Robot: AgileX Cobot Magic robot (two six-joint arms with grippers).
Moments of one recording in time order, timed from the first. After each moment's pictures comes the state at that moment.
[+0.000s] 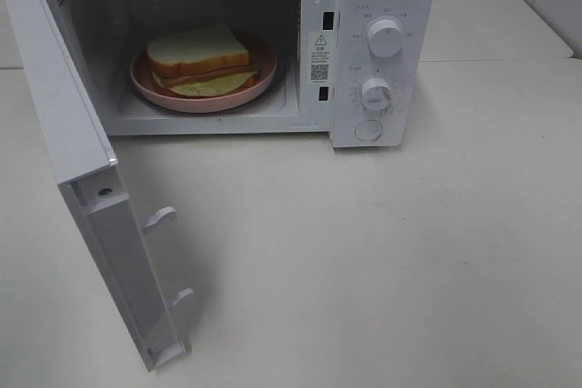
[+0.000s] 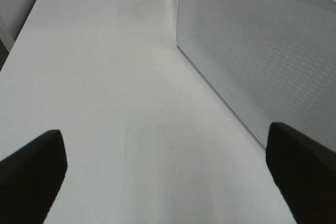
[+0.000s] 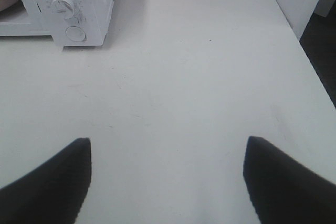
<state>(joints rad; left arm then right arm) 0.06 0.12 -0.55 -0.10 1.00 0.06 0.00 0.00 -0.50 -0.02 1.00 0.03</state>
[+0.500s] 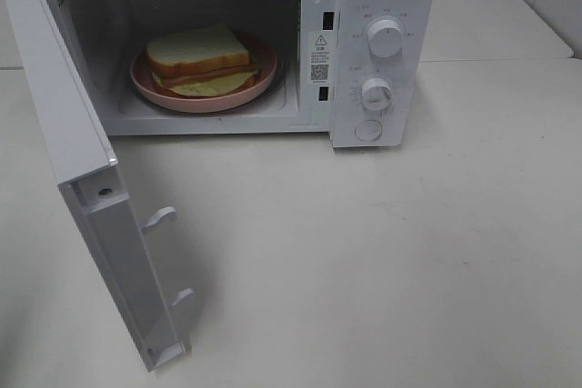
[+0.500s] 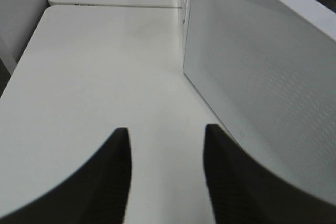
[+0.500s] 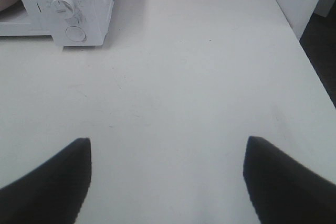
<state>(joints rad) 0.06 0.36 -0.54 -0.10 0.73 0.06 0.00 0.00 -0.50 -0.02 1.00 0.03</state>
